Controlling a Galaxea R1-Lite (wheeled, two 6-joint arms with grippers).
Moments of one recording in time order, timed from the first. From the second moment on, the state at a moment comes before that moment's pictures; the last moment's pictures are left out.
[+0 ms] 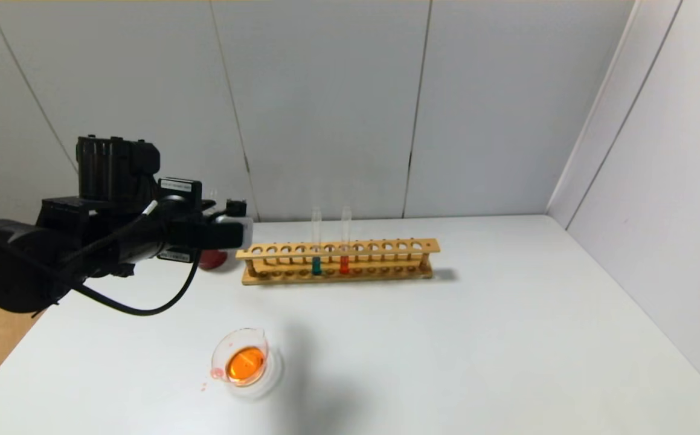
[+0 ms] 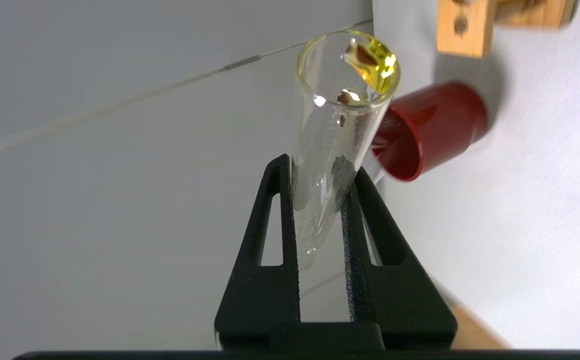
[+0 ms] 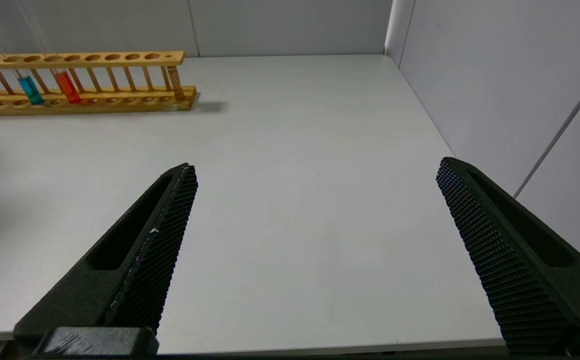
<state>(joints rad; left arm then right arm) -0.27 1.69 -0.93 -0.41 0.16 1.54 0.00 0.00 0.00 0.00 -0.01 0.01</state>
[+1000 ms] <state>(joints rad) -0.08 1.74 -1.23 -0.33 0.00 0.25 0.00 0.00 0.00 0.00 -0.01 0.01</state>
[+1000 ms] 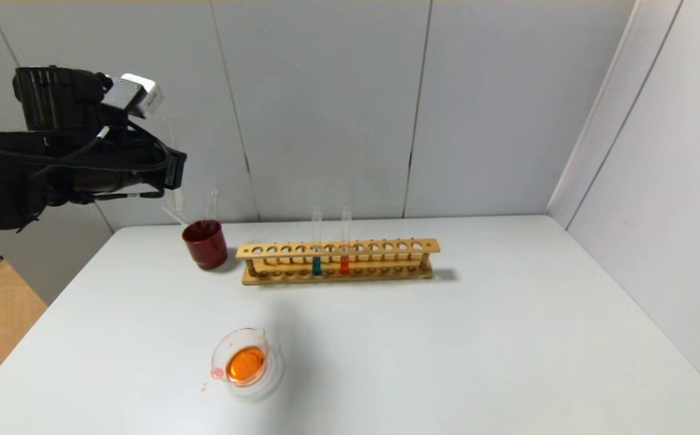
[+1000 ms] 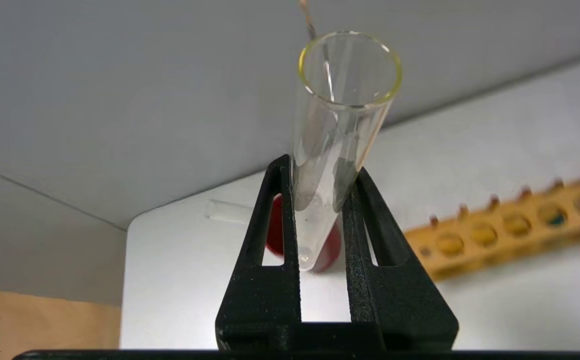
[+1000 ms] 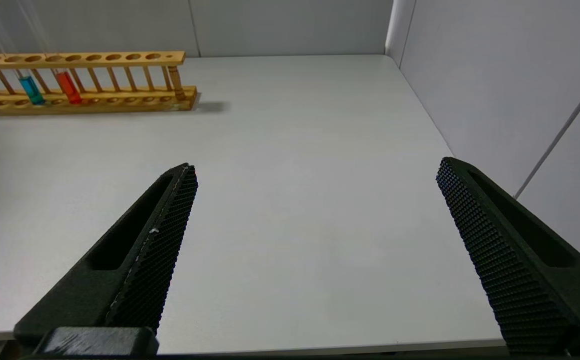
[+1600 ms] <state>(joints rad) 0.03 1.90 -1.22 -0.46 -0.07 0.11 0.00 0.00 0.00 0.00 -0.01 0.01</state>
